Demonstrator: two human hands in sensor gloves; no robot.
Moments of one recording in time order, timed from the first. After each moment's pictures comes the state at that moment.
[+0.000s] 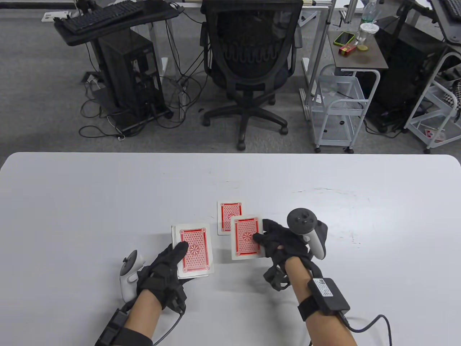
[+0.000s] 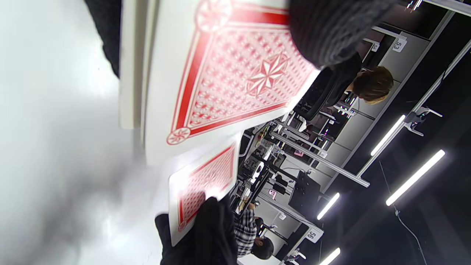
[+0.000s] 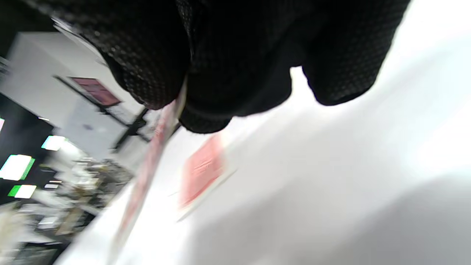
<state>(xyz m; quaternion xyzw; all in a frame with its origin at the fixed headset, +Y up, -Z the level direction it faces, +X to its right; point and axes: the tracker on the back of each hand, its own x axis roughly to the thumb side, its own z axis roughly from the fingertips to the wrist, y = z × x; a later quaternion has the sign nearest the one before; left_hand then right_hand) -0.221 -0.807 -0.346 -0.21 0.07 0.81 0.54 0.168 -0.734 -0.424 -0.04 0.10 0.92 0.37</state>
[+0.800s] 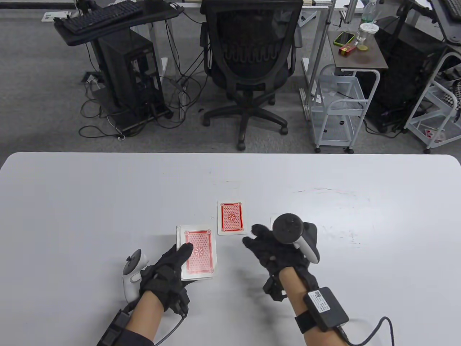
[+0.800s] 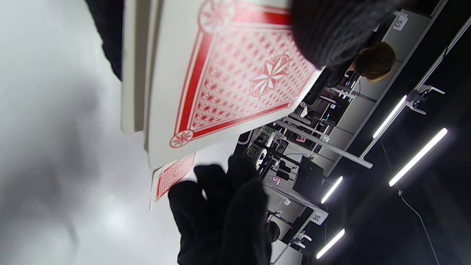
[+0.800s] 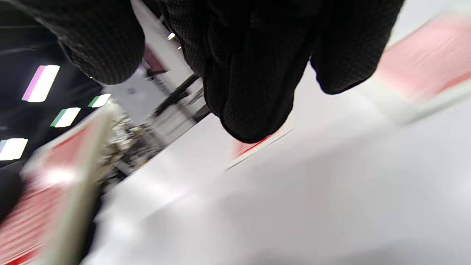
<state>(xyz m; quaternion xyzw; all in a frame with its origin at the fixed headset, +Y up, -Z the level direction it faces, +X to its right) -0.202 -0.797 -0.339 -0.23 0.04 0.80 0.56 0.086 -0.711 -0.373 0.13 0.13 0.91 0.38</state>
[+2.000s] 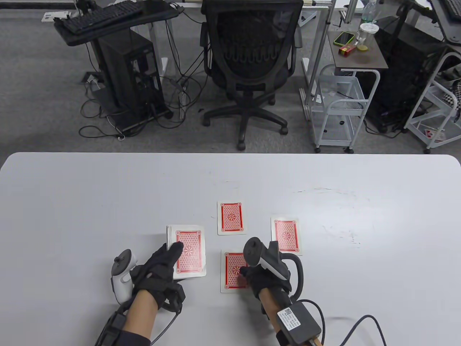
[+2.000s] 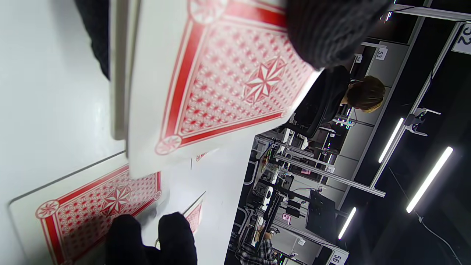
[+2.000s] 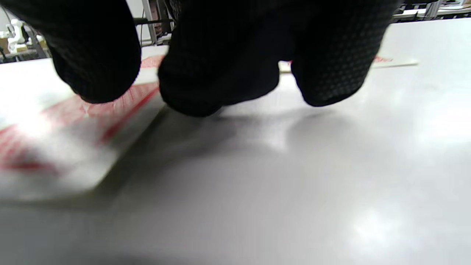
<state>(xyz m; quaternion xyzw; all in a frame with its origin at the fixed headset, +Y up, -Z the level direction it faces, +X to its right) -0.234 -0.796 -0.342 -0.16 0.10 0.77 0.61 0.078 -0.758 -0.365 0.01 0.11 0.99 0.07</state>
